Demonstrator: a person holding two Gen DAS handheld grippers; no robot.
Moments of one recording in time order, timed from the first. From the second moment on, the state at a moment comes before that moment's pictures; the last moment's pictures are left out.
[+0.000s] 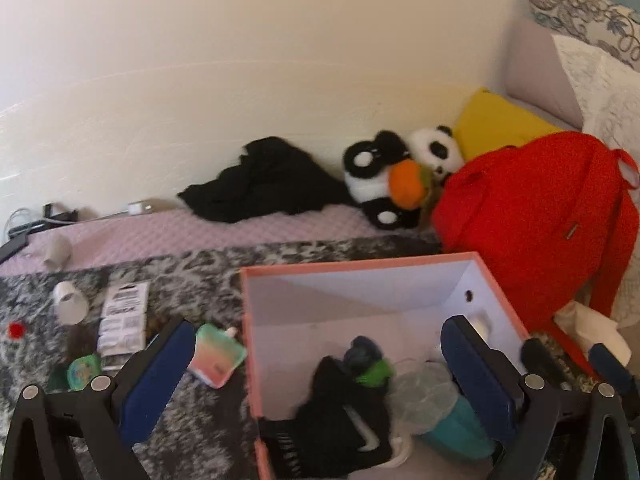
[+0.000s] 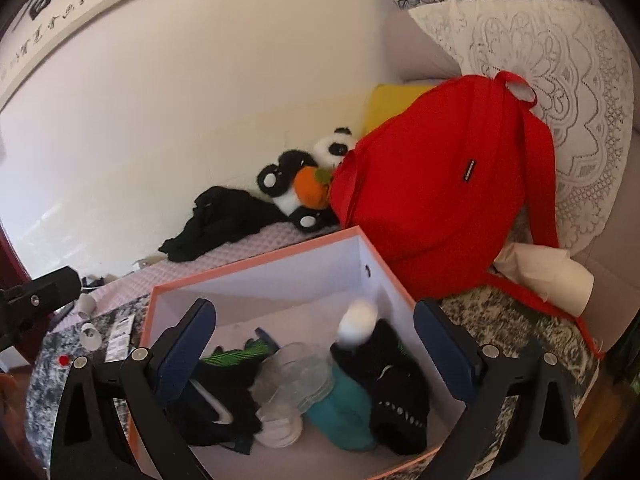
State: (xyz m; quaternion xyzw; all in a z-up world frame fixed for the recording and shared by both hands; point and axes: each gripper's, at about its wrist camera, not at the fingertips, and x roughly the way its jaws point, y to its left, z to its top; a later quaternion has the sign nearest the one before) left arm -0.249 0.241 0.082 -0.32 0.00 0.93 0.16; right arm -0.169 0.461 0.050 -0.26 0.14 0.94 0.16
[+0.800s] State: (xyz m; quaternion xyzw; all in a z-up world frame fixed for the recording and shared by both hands) left arm -0.224 0.006 -0.109 -0.42 0.03 0.91 -0.01; right arm -0.180 0.188 0.008 -0.33 0.06 0.94 -0.03
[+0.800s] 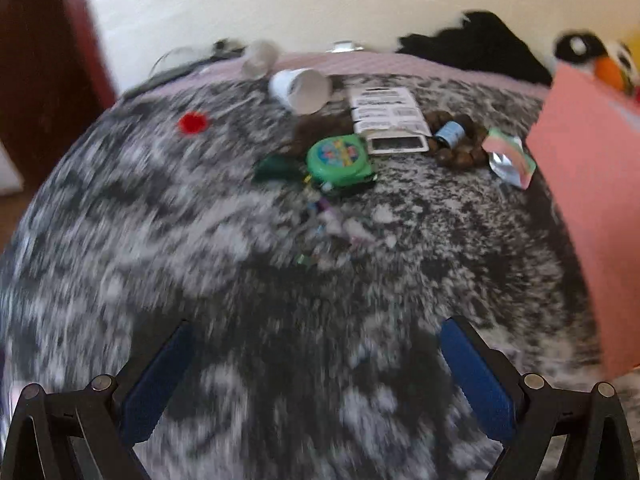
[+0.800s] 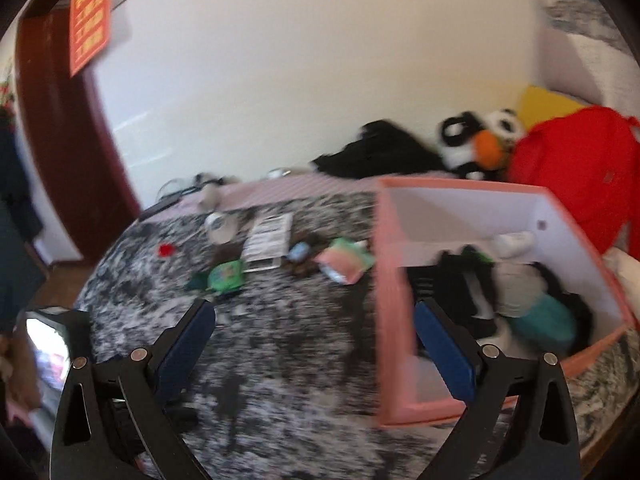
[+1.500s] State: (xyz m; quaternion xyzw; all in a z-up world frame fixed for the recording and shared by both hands) left arm -0.338 0.010 -0.161 -0.50 -0.01 0.87 -0.04; right arm -0.279 0.159 -0.009 -0.36 0.02 0.93 -0.04
